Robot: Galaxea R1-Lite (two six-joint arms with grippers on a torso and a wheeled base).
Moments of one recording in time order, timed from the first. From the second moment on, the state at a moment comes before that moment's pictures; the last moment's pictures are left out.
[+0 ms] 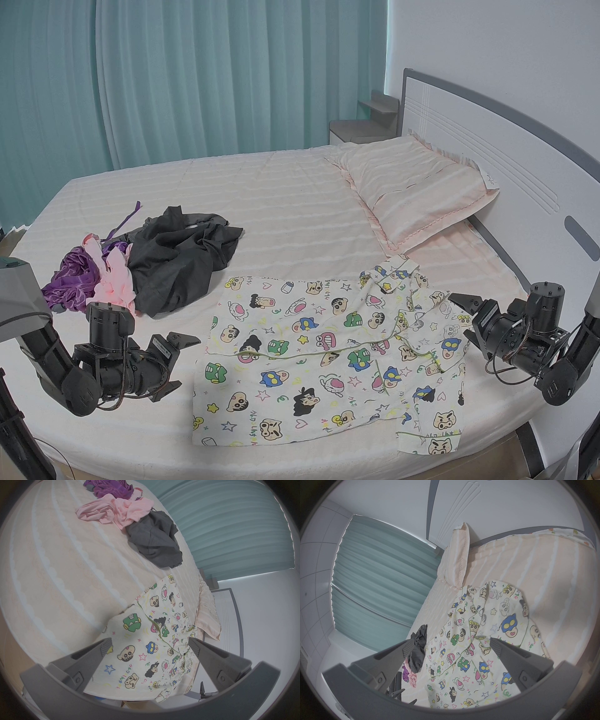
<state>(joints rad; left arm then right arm) -0.18 1.94 -0.34 -0.91 -0.22 -1.17 0.20 1.93 -0.26 -1.32 0.09 1.01</state>
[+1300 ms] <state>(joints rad) -0.18 1.93 -0.30 -1.00 -0.22 -1.22 0.26 2.10 -0.78 -0.91 0.09 1.02</state>
